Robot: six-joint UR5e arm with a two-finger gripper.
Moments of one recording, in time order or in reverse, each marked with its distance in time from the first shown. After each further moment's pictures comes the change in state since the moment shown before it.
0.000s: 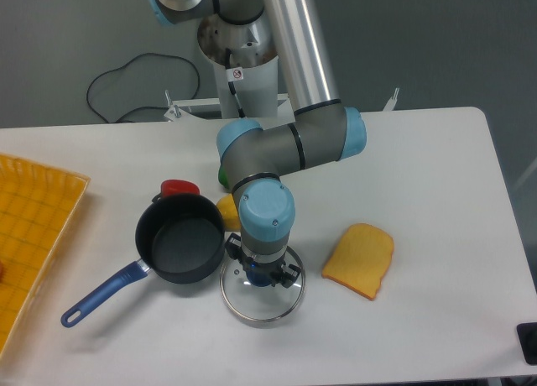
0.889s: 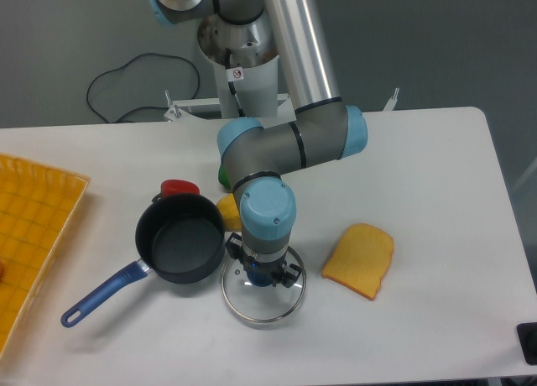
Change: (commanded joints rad) arm 0.000 0.008 -0.002 -0.002 0.000 0.000
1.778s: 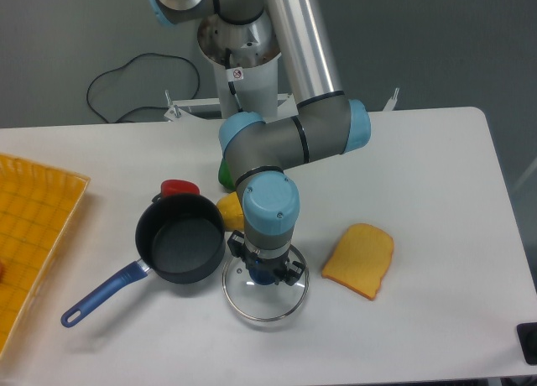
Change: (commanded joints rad) arm 0.009 0.009 0.008 -0.011 -0.003 0.000
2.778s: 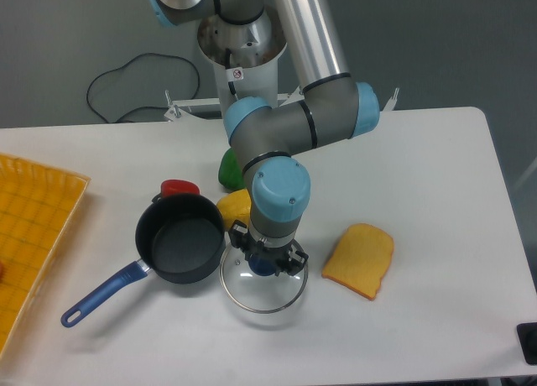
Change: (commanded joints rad) arm 0.009 0.032 0.000 -0.034 -0.041 -0.003
